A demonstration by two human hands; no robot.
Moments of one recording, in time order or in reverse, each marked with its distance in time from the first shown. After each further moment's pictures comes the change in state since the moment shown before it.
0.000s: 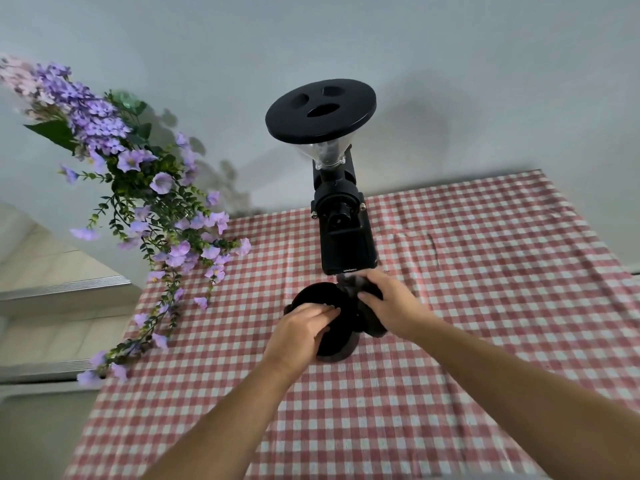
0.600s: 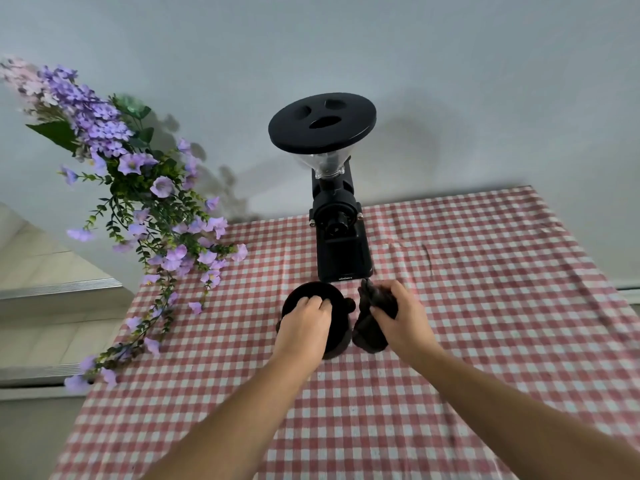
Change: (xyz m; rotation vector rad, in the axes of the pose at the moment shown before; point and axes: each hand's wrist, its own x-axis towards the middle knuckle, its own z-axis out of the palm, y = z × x) left_hand 0.031 0.028 -0.009 0.356 -0.273 -0.261; right_hand -0.021 0.013 0.002 0.007 0.266 0.063
